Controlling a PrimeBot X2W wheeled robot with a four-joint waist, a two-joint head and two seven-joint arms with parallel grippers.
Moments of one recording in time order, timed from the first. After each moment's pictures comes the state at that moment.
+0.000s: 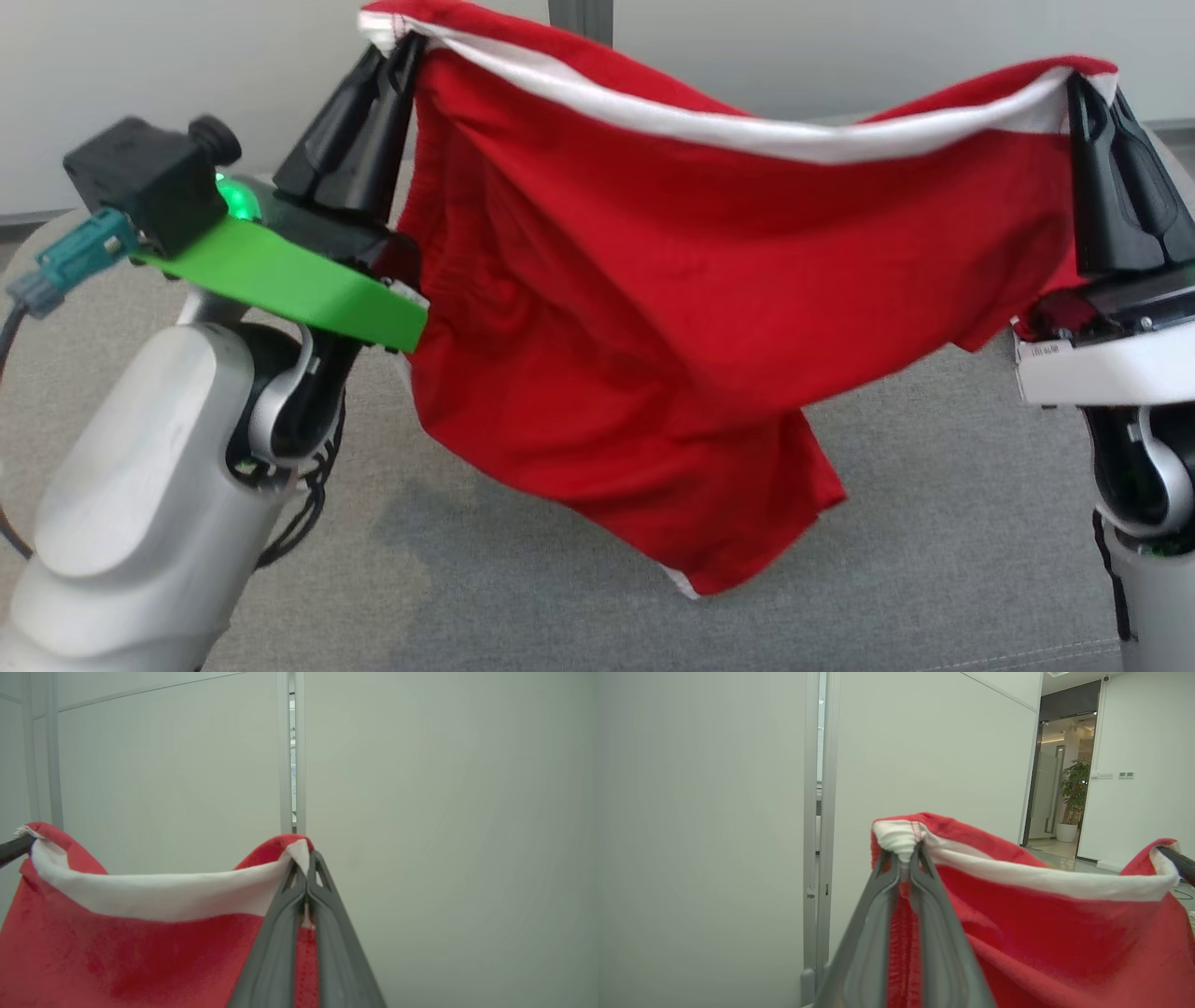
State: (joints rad) left arm -0.67 0.37 -0.51 -0.05 -0.77 0.02 -0.06; right arm -0.30 -0.19 -0.02 -0.39 0.30 0.13 0.10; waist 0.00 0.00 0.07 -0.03
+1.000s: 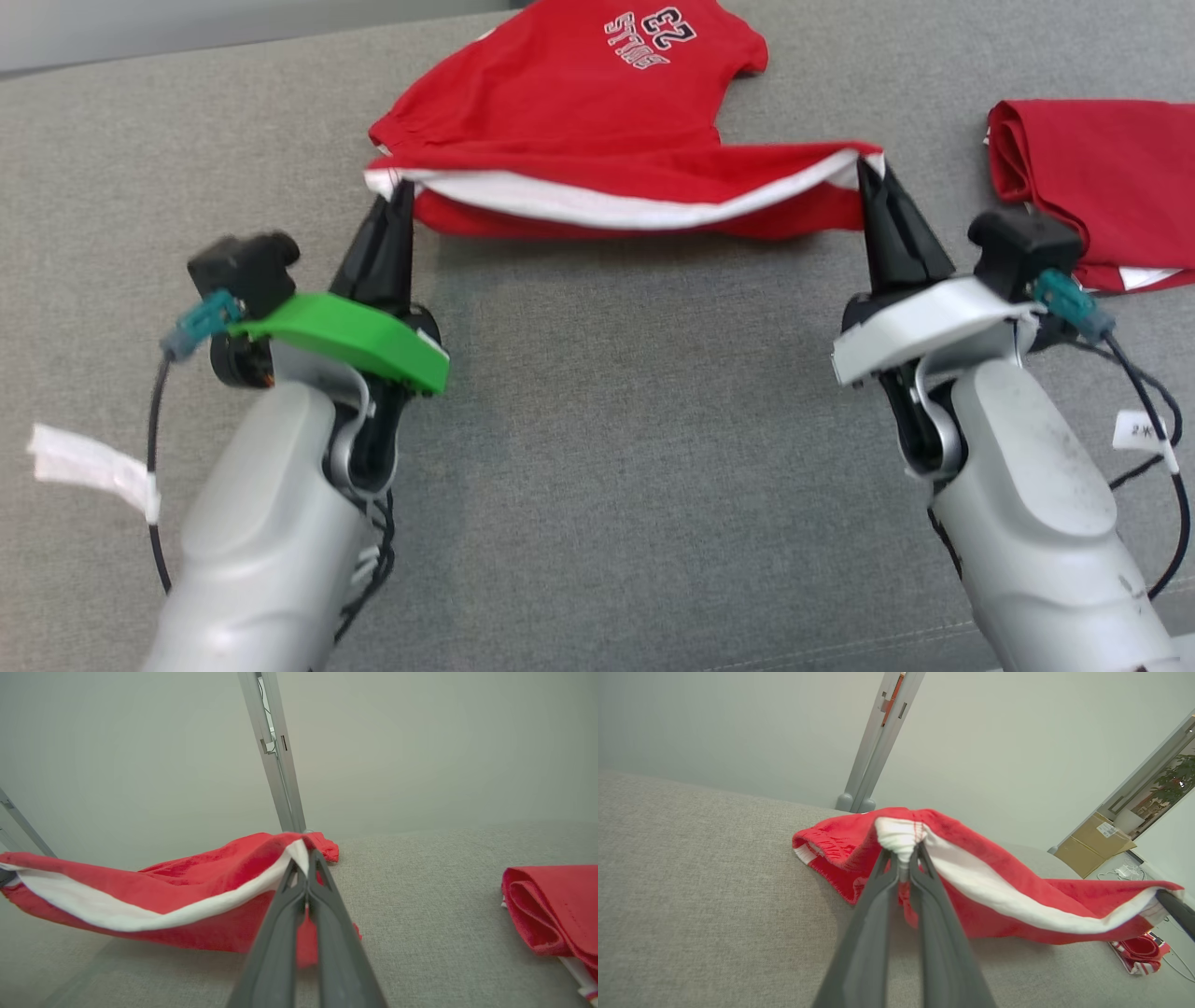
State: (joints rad) left arm -0.67 0.14 -0.43 0.62 -0.78 -0.12 -0.26; right arm -0.57 -0.09 0.15 0.47 0.31 0.13 -0.26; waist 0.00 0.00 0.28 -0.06
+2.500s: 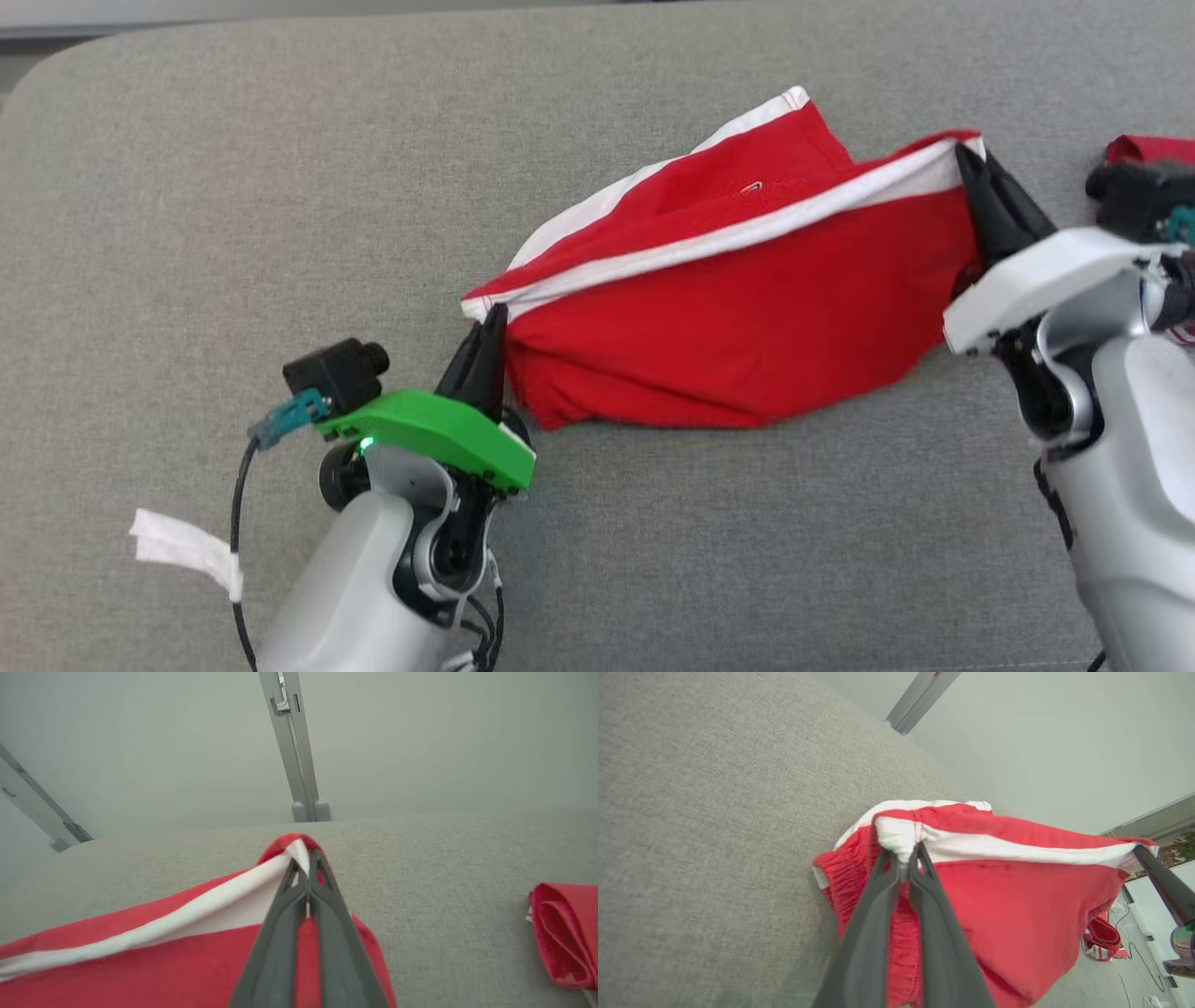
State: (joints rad) left arm -0.37 0.05 -0.44 0.27 -0.91 0.09 -0.06; right arm -0.48 -0.21 0.05 0.21 0.39 0.13 0.10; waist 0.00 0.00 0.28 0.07
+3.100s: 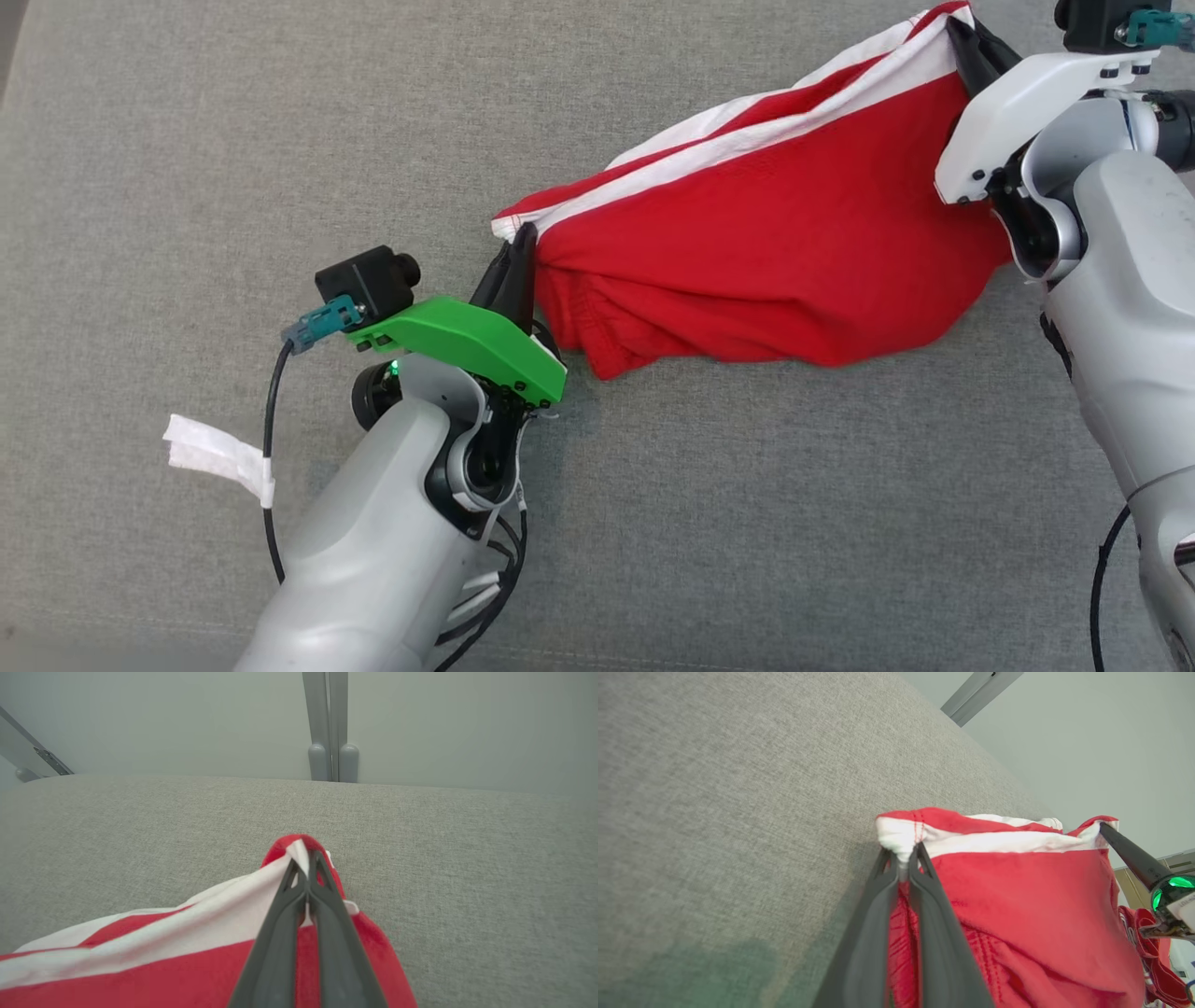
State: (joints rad) left arm -0.63 0.05 -0.60 0.49 -1.09 0.12 -0.15; right arm -0.97 -0.27 0.26 0.79 0.43 0.13 0.06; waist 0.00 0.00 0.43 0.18
